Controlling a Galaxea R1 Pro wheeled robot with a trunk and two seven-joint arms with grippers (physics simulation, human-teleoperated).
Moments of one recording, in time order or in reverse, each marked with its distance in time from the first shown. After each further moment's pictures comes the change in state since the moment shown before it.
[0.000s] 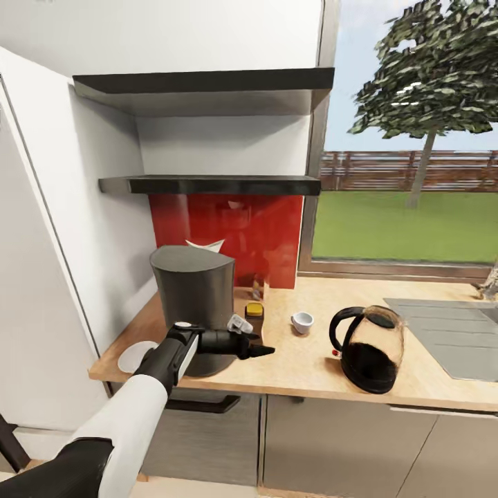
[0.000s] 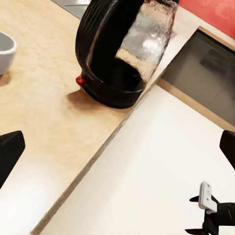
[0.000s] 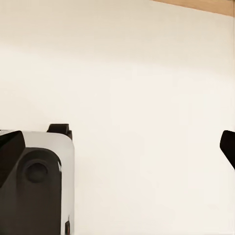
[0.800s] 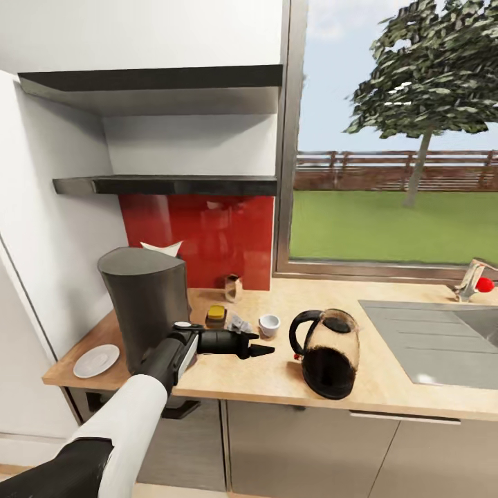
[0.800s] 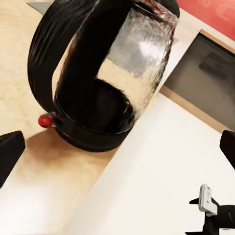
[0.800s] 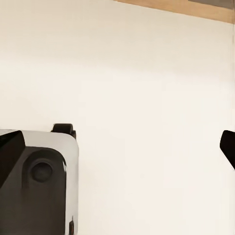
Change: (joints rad) left arm 0.000 0.000 0.000 -0.001 0.001 0.000 0.002; right arm 0.000 0.008 0.003 0.000 0.000 -0.001 0.005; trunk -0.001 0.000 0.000
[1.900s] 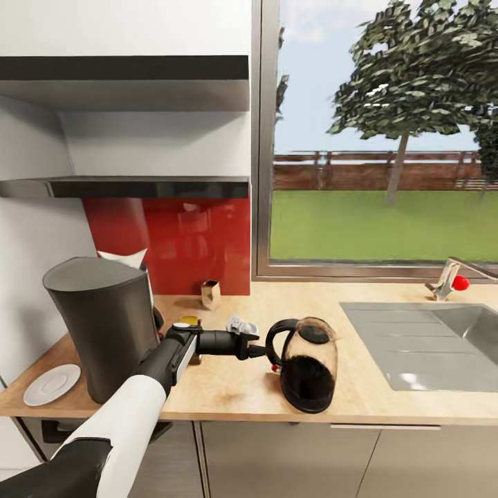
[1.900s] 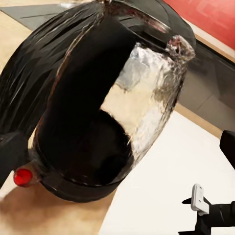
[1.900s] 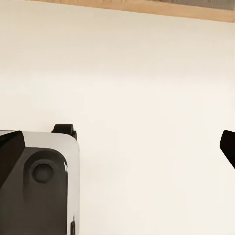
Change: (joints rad) left arm 0.001 0.008 0.000 0.006 0.015 -0.001 -0.030; right arm 0.000 0.002 -0.004 0.000 -0.005 0.001 -0.003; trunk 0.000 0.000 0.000
